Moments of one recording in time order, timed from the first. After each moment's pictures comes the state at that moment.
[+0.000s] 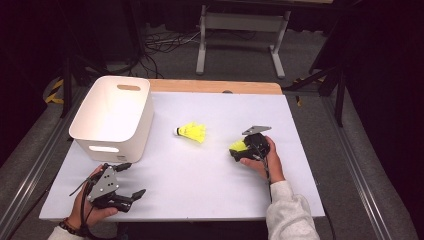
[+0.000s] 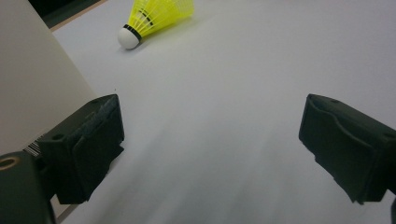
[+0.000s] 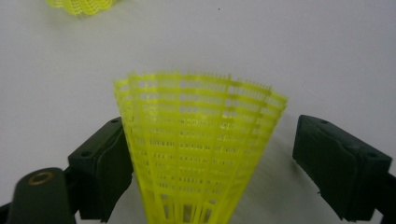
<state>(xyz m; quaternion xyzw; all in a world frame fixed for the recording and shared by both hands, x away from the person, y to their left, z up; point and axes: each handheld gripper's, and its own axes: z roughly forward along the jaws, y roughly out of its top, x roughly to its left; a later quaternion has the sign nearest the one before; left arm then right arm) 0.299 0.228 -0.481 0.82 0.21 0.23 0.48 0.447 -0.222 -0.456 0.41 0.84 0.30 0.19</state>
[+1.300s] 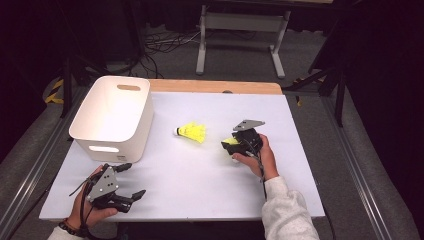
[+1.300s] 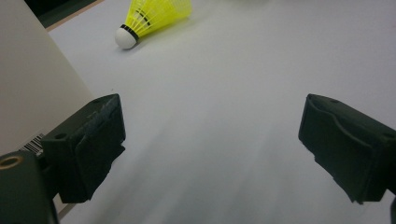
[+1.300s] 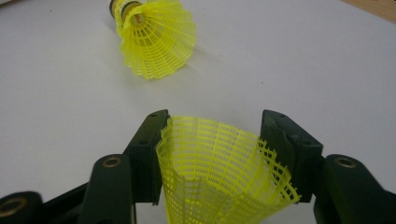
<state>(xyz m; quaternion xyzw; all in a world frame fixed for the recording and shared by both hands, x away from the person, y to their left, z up) 0.298 0.229 -0.479 0.82 0.21 0.22 0.49 0.437 -0.189 -0.421 0.35 0.85 0.35 0.20</state>
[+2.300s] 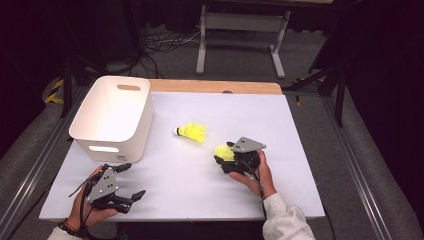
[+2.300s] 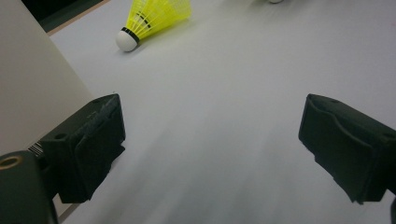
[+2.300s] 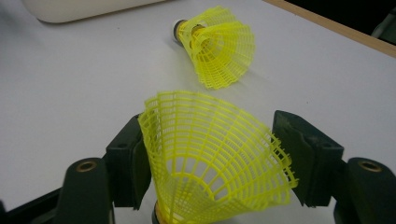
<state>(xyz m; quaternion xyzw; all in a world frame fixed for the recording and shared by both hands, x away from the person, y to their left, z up) 0.296 0.228 -0.479 0.82 0.21 0.23 0.48 0.386 -0.185 -0.438 0.28 0.83 0.42 0.23</state>
